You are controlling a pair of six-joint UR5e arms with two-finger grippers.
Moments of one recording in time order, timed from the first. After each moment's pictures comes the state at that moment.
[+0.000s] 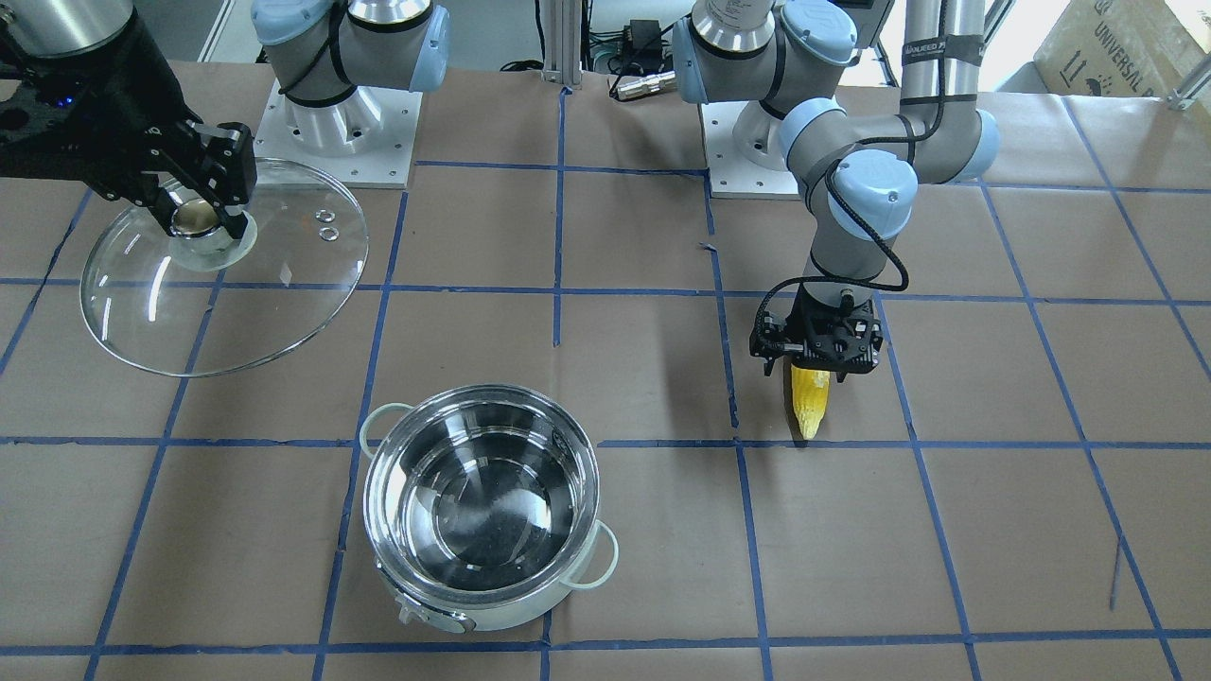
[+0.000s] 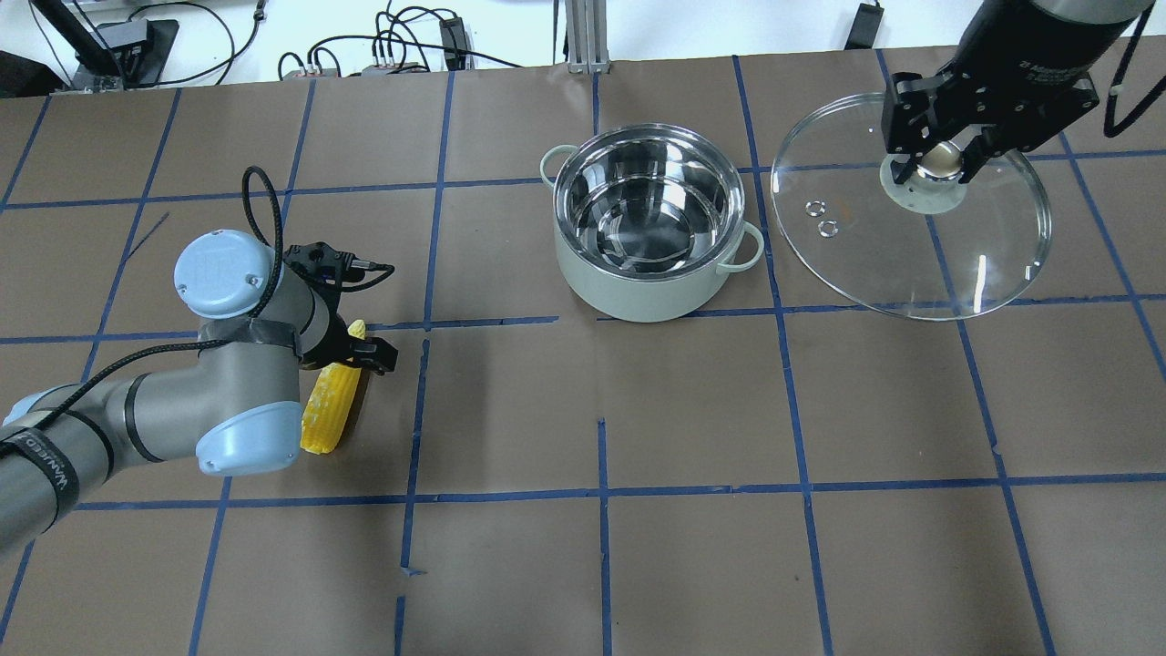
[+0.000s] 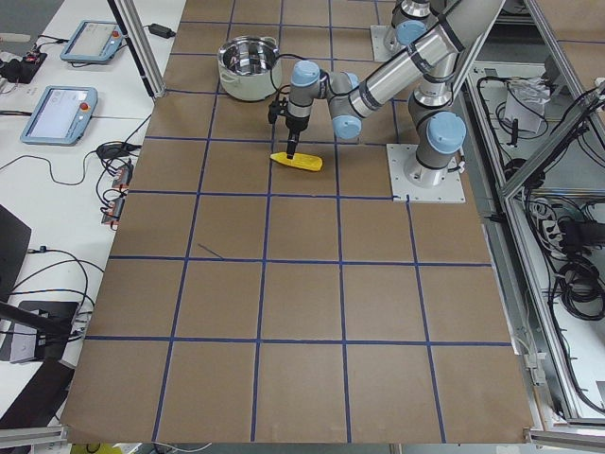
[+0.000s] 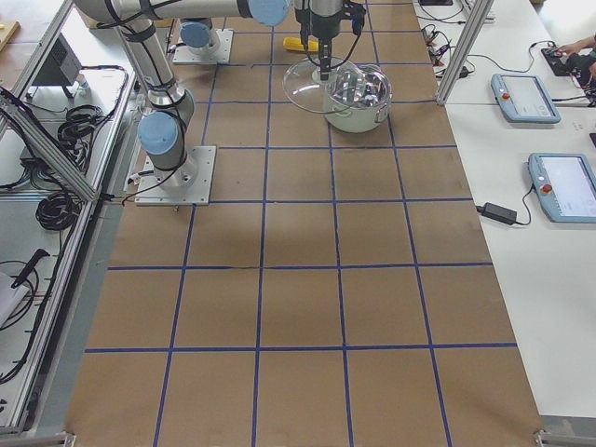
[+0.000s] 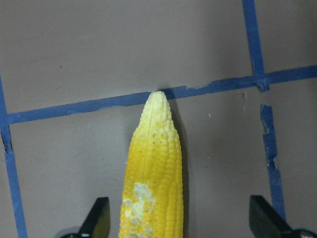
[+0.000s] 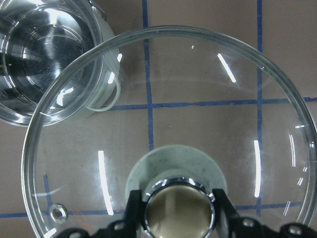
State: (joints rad) left arm -1.44 -1.74 -2.26 -0.56 1.63 0.30; right arm 1.47 -1.61 1.52 -1.54 -1.55 -0.07
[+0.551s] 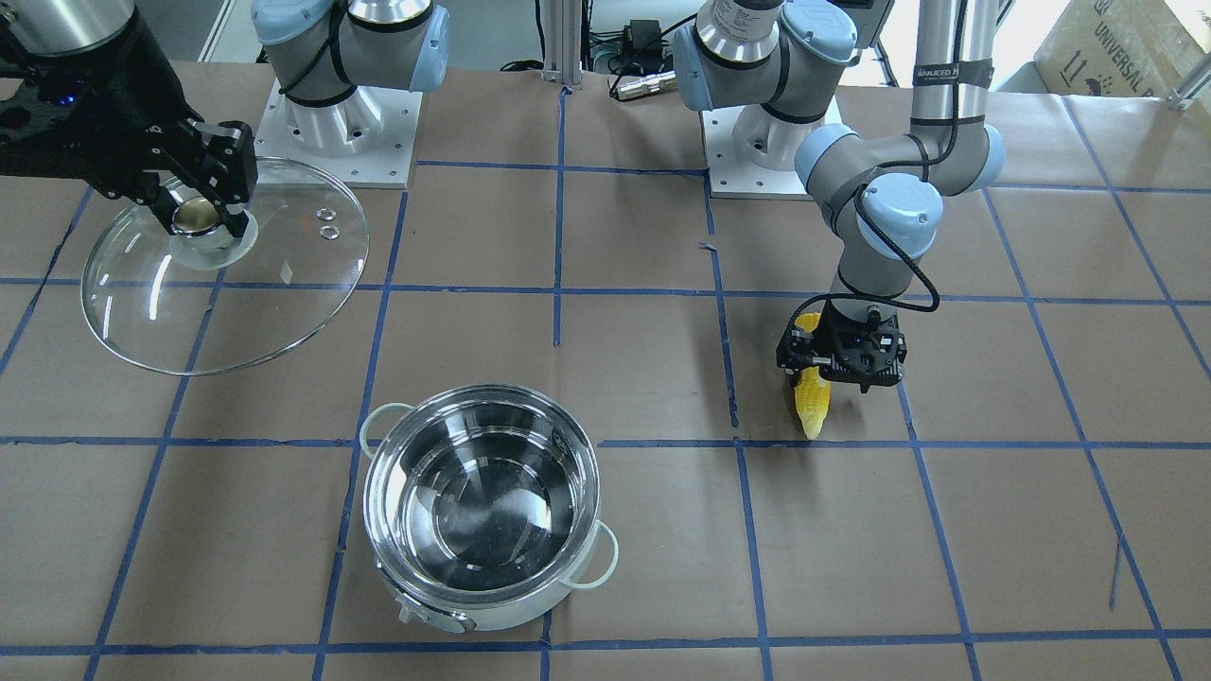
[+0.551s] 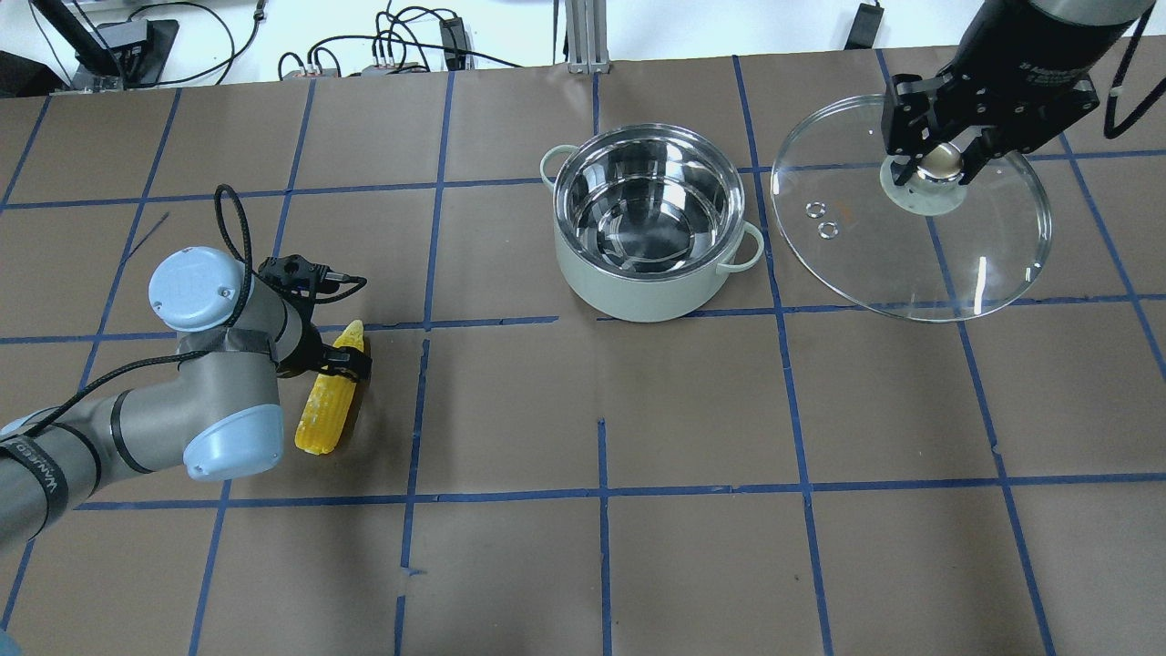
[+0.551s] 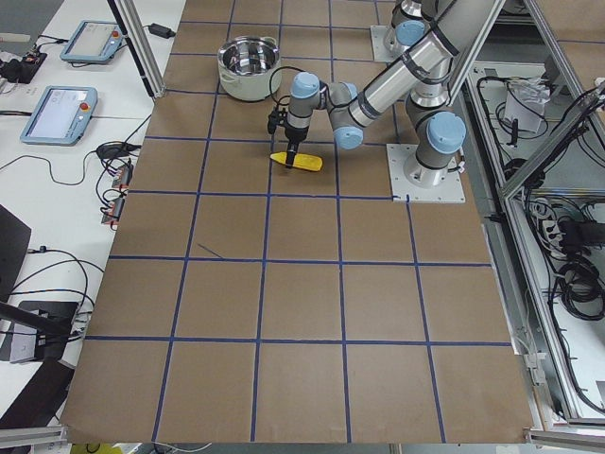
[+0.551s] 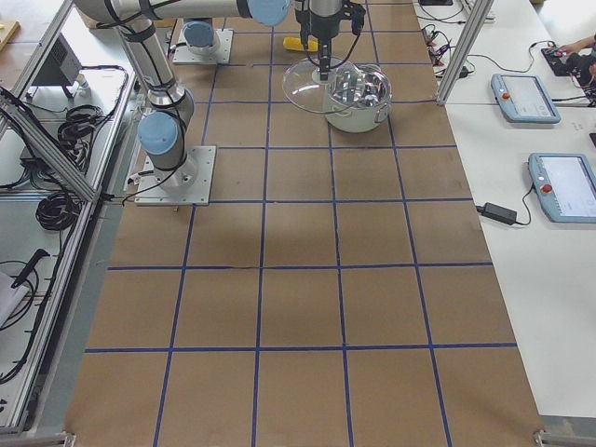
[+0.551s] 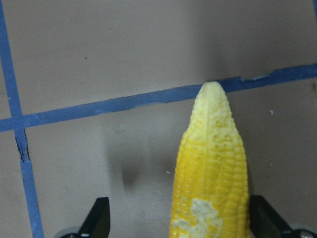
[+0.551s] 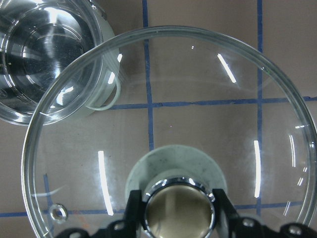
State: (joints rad) left arm -1.34 -1.78 -2.28 -0.50 1.63 0.39; right arm 1.47 -1.61 1.52 -1.54 -1.55 -0.07
